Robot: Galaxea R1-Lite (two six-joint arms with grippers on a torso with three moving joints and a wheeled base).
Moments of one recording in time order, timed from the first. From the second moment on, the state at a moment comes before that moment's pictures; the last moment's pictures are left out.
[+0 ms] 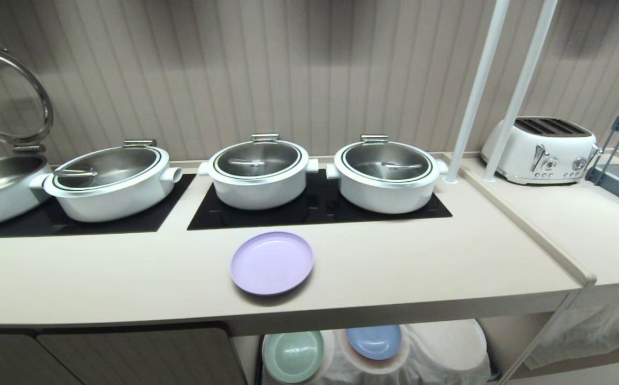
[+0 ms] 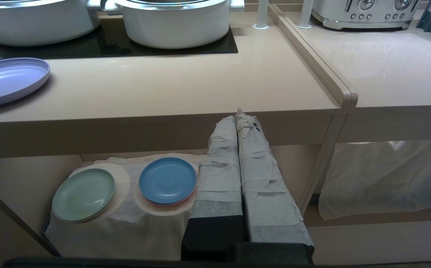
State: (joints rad) left arm 0.00 0.01 0.00 -0.01 0.01 0.04; right arm 0.00 0.00 0.00 0.00 0.00 0.00
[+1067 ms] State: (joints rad) left arm 0.00 0.00 0.00 0.00 0.01 0.03; right arm 0.00 0.00 0.00 0.00 0.00 0.00
